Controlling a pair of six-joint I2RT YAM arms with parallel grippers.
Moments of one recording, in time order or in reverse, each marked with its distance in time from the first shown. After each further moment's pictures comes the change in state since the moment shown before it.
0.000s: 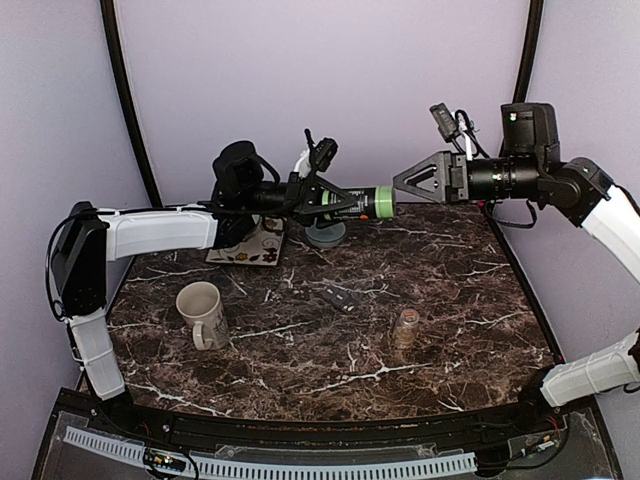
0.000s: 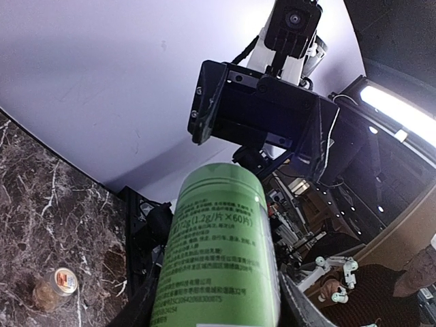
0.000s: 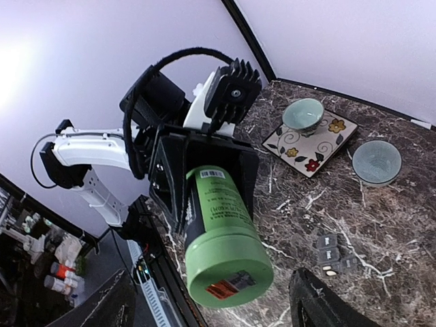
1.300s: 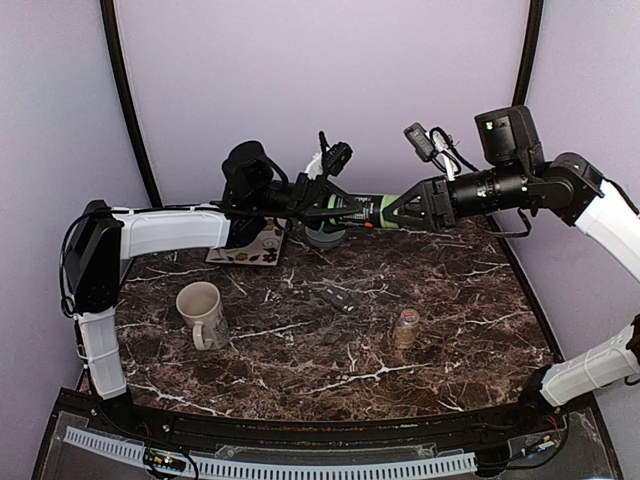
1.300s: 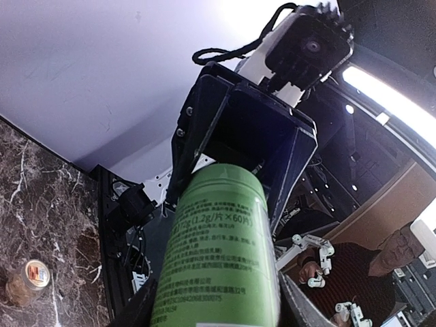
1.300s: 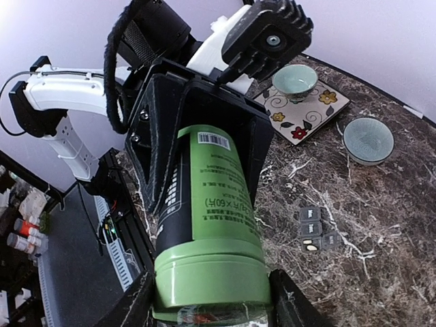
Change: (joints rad) left arm -0.026 0.089 0.085 0.120 0.126 -0.177; right arm 0.134 0.048 0.061 -0.198 0.163 -0.224
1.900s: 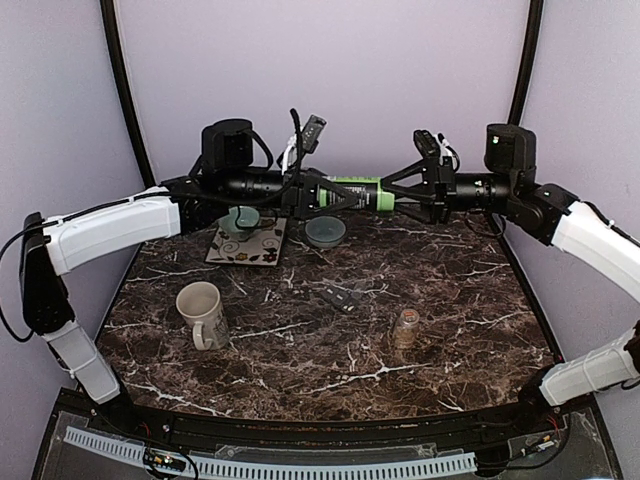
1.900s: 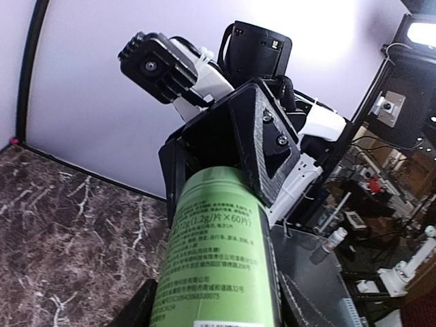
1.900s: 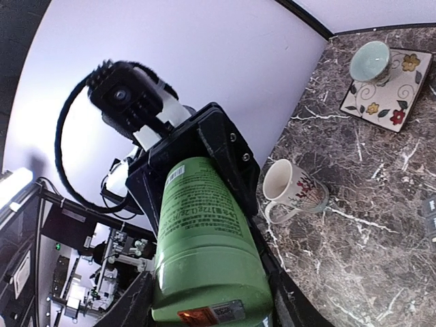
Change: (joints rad) left arm -0.031 -0.264 -0.016 -0.643 -0.374 0.819; right arm -0.174 -0.005 -0.279 0.586 -0.426 0.712
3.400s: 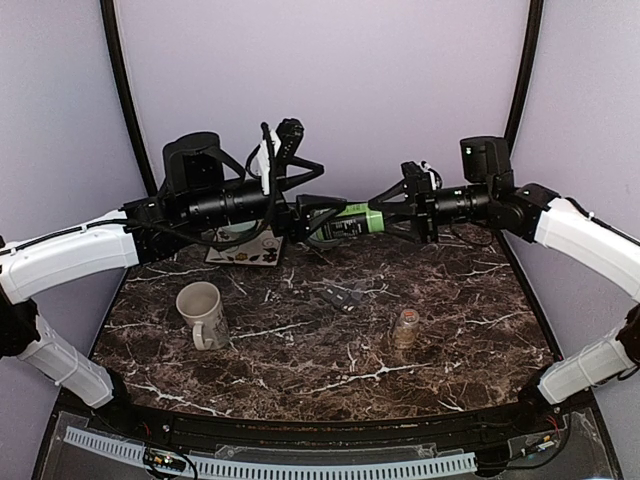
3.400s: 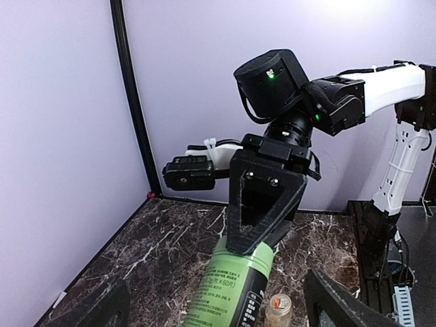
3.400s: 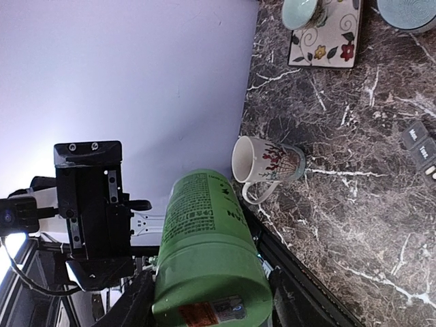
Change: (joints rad) left arm -0.126 -0.262 -0.207 -0.018 -0.598 0.534; right arm 0.005 0.082 0.002 -0.099 0.036 0.176
